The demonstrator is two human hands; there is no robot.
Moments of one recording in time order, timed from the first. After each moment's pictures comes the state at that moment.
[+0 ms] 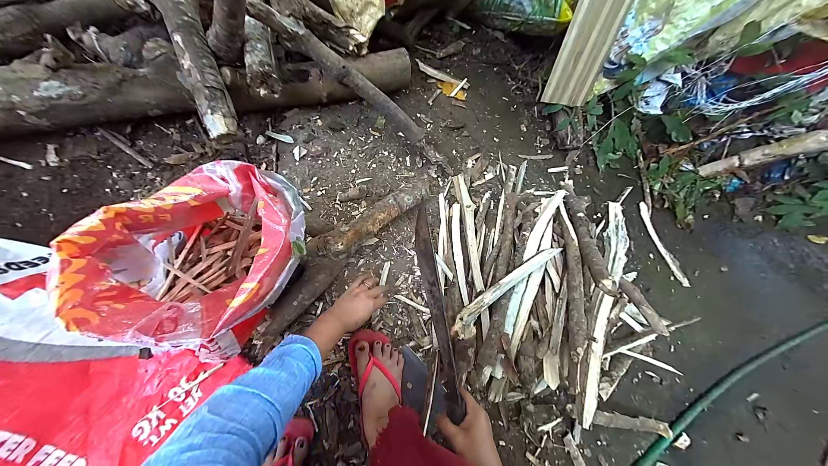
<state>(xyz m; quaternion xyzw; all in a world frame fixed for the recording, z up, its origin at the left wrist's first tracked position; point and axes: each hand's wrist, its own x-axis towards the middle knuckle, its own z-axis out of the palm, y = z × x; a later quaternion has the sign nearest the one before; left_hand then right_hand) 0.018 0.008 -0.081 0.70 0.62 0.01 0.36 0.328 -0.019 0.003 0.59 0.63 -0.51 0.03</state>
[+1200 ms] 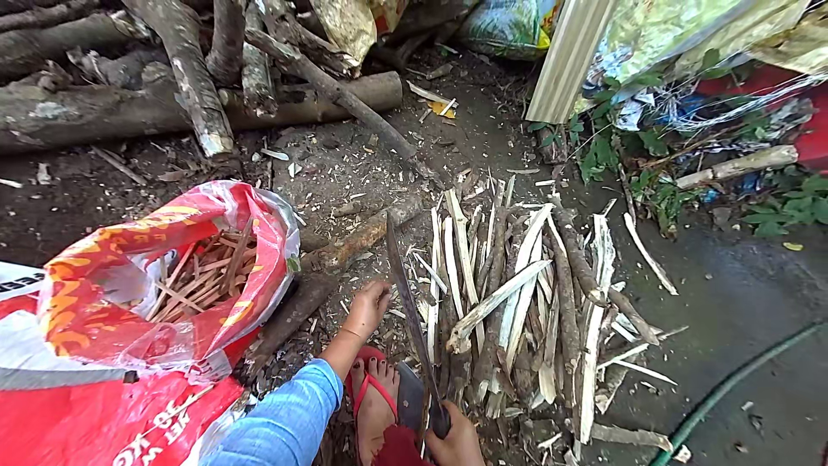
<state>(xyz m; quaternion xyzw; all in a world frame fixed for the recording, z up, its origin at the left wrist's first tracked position) 0.059 0.027 -0.066 0.47 0.74 0.39 0.28 0.308 -0.016 0.011 0.58 0.63 -0.50 0.08</state>
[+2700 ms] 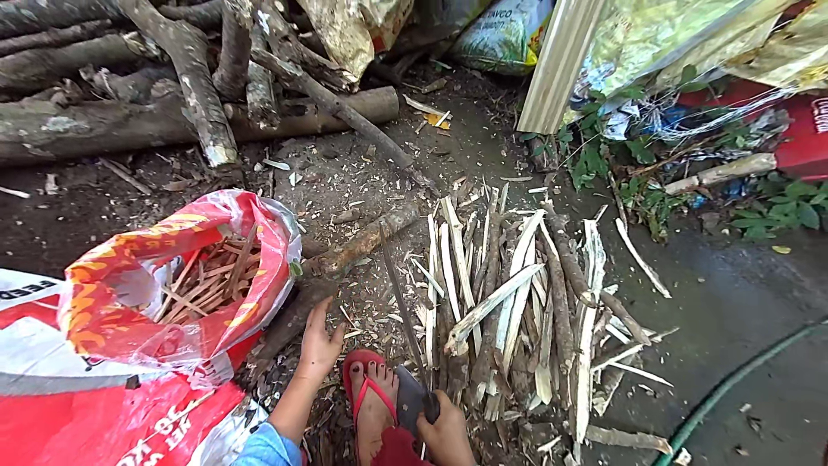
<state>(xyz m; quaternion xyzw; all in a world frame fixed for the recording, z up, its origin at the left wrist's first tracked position) 0.036 -0.051 -0.055 0.30 0.82 0.40 0.28 0.302 -0.014 -0.029 0.59 0.65 -0.46 0.08</state>
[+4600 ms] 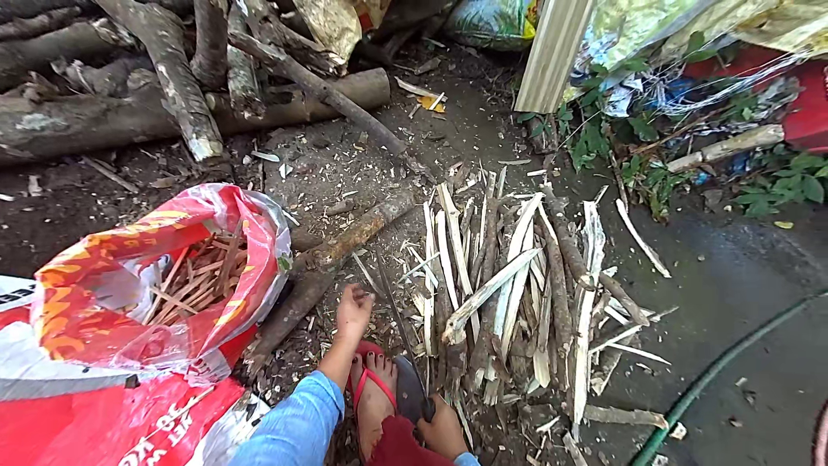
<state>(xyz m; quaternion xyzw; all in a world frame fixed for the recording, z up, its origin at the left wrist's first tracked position) 0.064 0.019 -0.078 0.16 0.80 0.39 0.42 0.325 -0.022 -0.089 0.59 0.58 -0.49 0.28</state>
